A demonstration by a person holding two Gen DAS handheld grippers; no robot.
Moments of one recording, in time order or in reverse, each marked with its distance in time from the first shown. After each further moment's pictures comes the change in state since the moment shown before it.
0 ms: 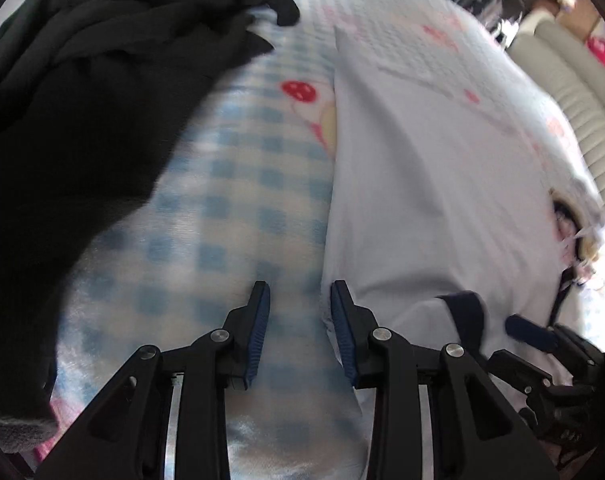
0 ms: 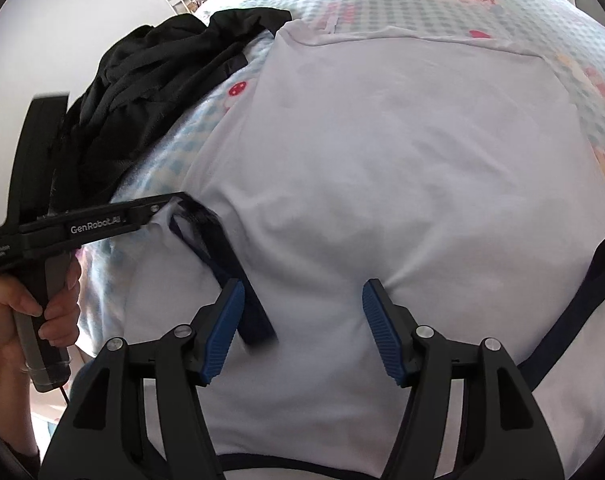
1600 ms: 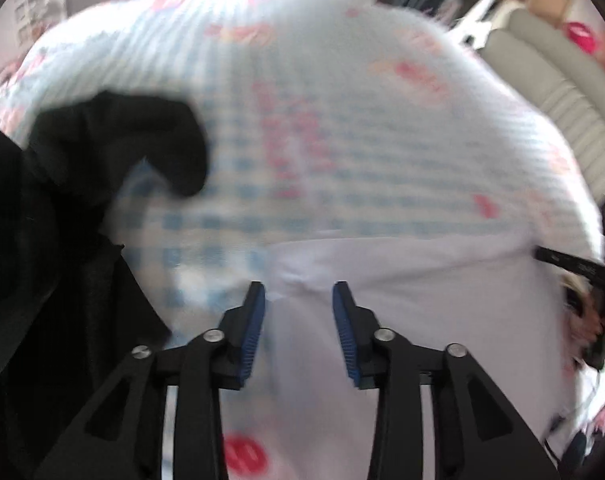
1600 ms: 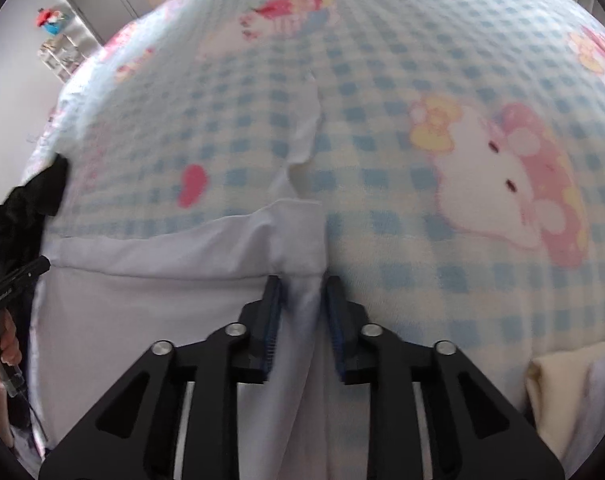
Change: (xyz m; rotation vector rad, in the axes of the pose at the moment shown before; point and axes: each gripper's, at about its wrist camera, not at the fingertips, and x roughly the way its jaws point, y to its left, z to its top) left arm 0.088 -0.062 0.226 0.227 -0.087 -0.061; right arm 0.007 -0.292 0.221 0.239 -0.033 -0.201
